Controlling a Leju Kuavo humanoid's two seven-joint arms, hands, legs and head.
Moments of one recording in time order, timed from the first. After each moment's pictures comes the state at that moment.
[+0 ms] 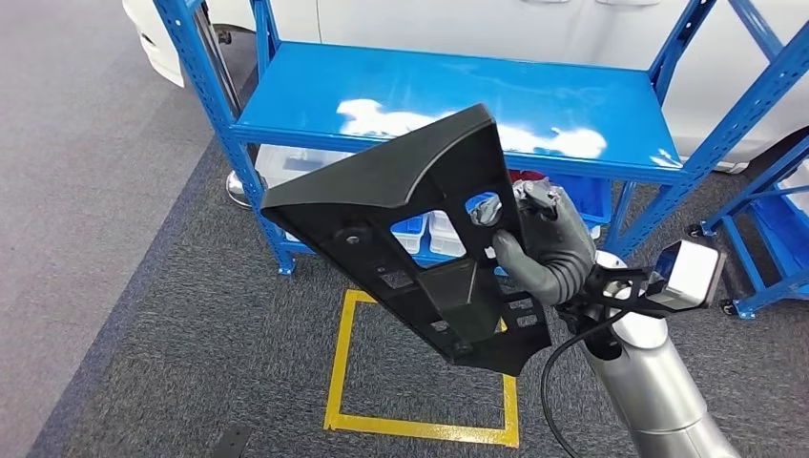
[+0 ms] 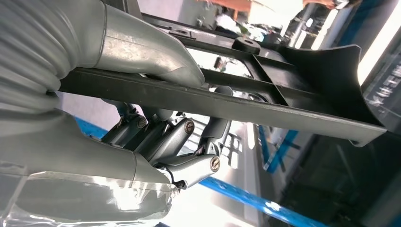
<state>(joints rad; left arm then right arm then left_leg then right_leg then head) -0.17 -0.17 0.97 -0.18 -1.24 0.10 -0.18 -0.44 -0.29 0.31 -1.71 -0.39 0.47 -0.46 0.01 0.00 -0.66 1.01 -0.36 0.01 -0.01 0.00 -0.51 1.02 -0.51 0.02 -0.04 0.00</state>
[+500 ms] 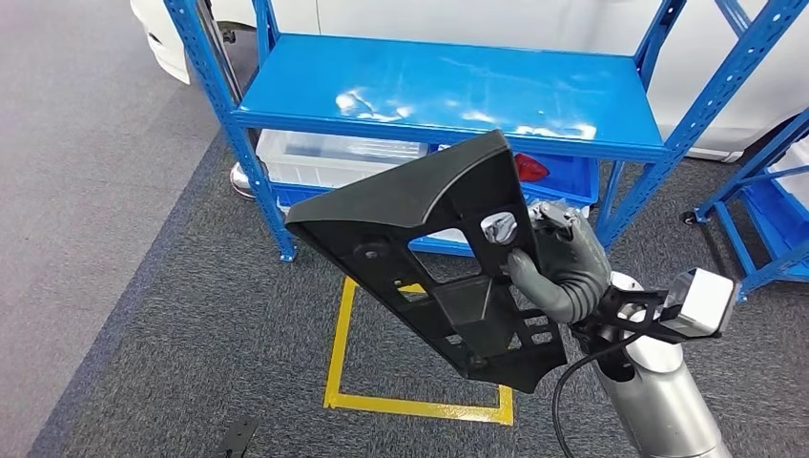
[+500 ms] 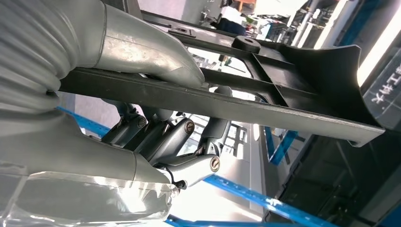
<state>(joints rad) -0.20 -0.16 0.96 -0.18 -1.26 0.08 -0.18 -0.35 -0.28 0.25 -1.77 -0.35 0.48 -0.45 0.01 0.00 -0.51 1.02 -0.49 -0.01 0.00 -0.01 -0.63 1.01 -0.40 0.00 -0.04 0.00</state>
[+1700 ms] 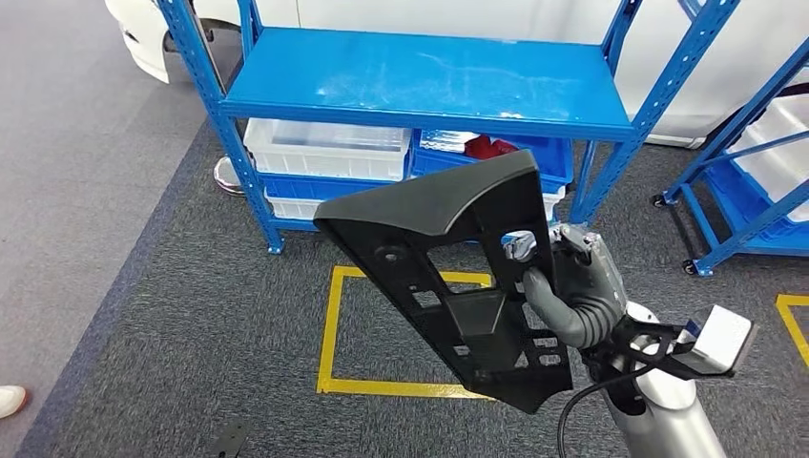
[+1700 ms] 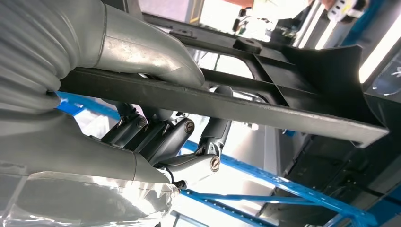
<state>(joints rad) -0.19 -0.15 0.93 -0.18 -1.28 0.07 -0.17 -0.22 -0.30 0.20 -1.86 -0.30 0.39 -0.44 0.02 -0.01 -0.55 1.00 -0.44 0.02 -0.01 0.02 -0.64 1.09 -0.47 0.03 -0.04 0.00</state>
